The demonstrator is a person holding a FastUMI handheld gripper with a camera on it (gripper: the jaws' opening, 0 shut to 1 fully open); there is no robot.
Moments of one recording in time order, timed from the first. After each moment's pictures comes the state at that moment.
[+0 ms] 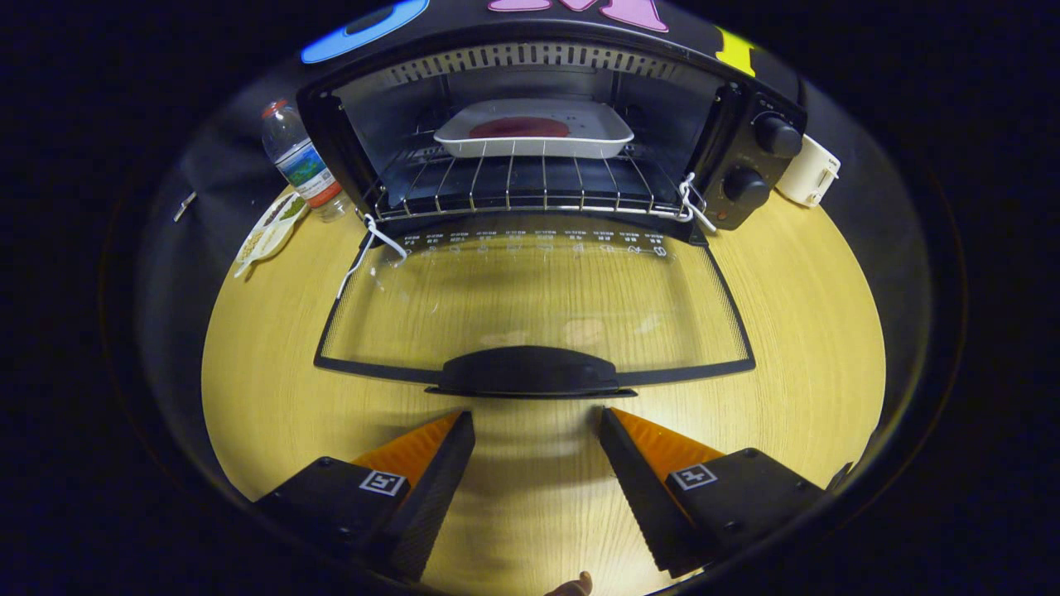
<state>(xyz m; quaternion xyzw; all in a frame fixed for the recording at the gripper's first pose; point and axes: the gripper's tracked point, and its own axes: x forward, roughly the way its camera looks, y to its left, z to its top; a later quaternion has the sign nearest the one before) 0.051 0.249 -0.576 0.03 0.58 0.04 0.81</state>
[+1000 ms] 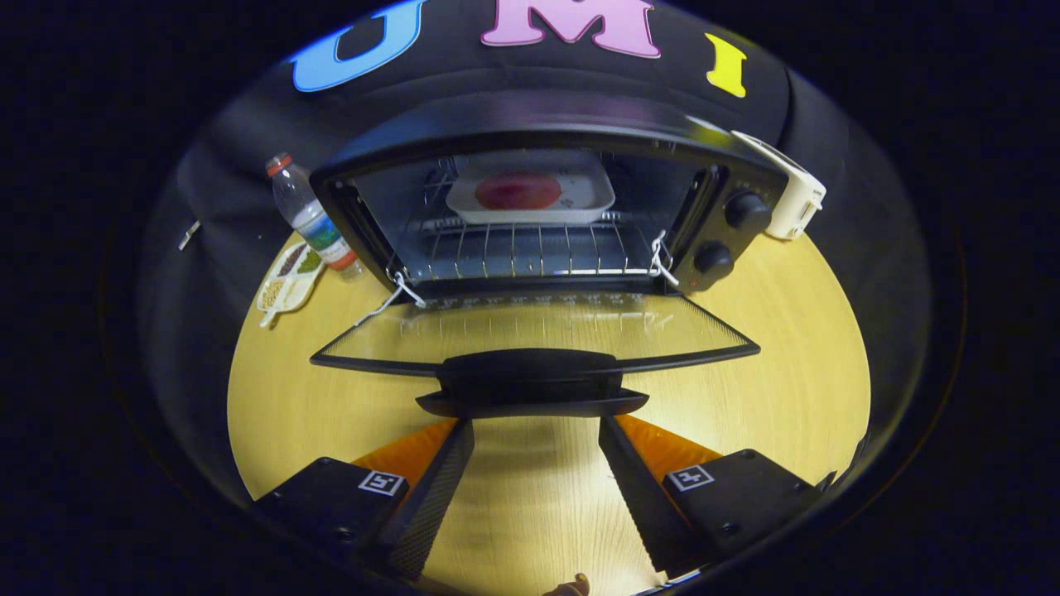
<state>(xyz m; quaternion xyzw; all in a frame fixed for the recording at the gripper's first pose) 0.075 0.248 -0.508 0.05 0.52 0.04 0.85</state>
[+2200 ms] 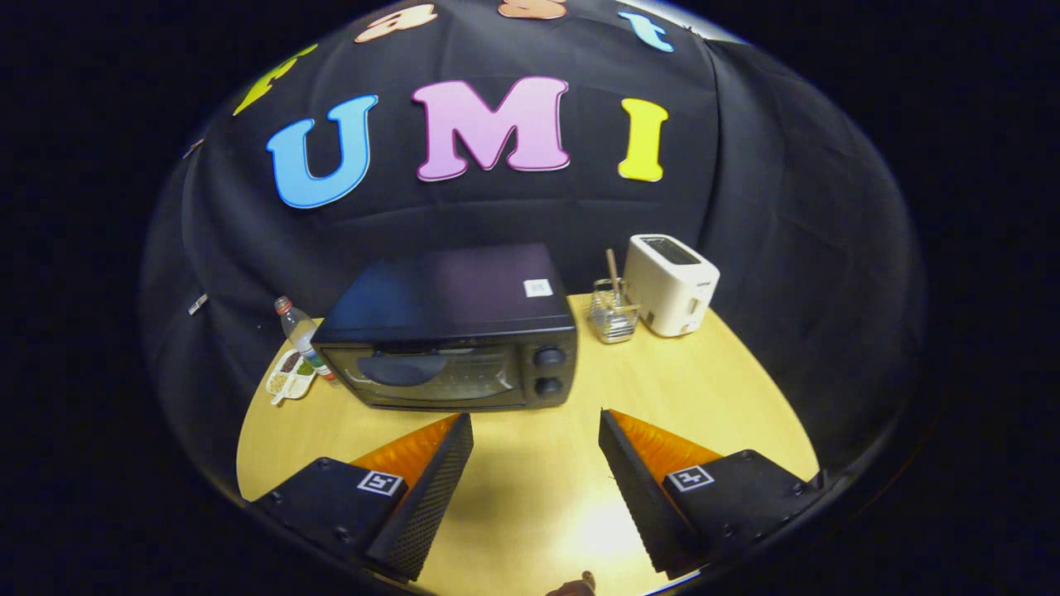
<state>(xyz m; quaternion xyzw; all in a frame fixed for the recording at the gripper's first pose) 0.068 0.057 -0.353 0.06 0.37 -0.01 0.93</state>
